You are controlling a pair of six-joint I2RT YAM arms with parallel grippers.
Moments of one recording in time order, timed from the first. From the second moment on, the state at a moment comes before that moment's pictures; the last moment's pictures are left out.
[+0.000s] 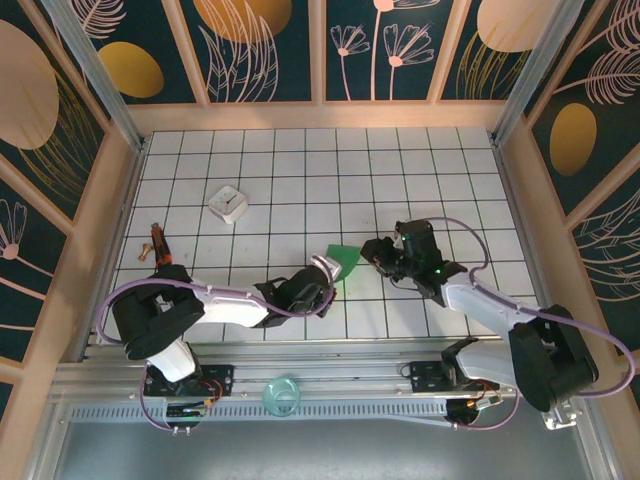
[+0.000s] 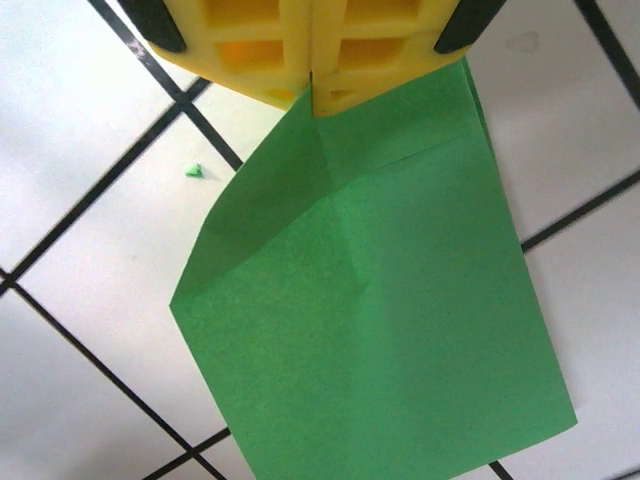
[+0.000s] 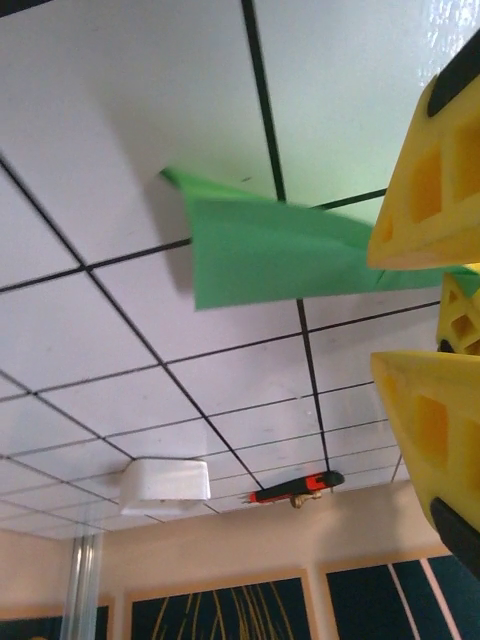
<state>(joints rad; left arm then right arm) -1.07 1.64 0.63 0.25 -0.16 -0.40 0.49 1.18 0.50 0.04 -0.33 1.06</state>
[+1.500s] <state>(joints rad) -0.89 1.80 0.35 0.99 0.35 -1.13 0.56 1.38 0.63 -0.10 -0.30 0.68</state>
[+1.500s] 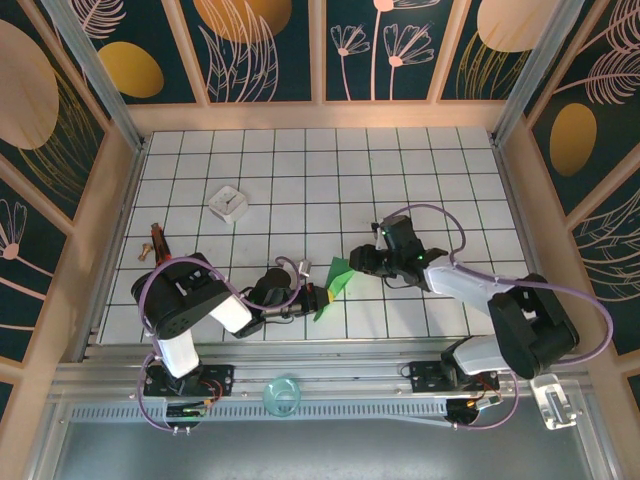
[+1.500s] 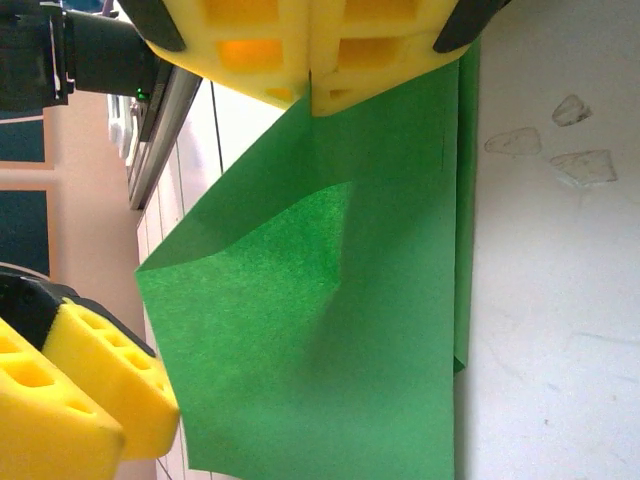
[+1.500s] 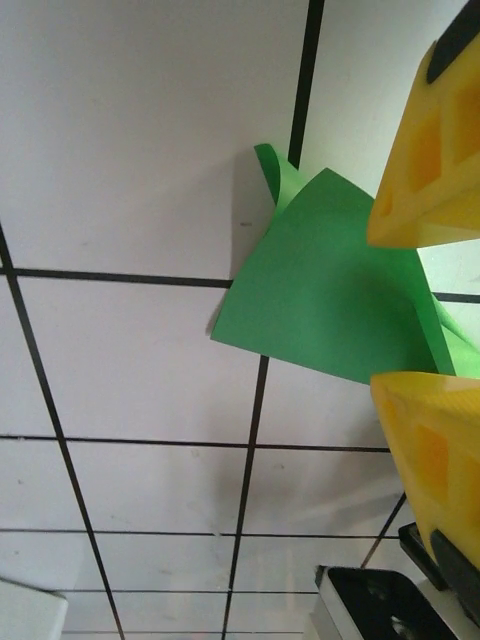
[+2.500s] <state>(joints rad) -0.89 1.81 0.35 0.99 0.37 -1.13 0.50 1.52 0.70 -0.17 -0.31 0.74</state>
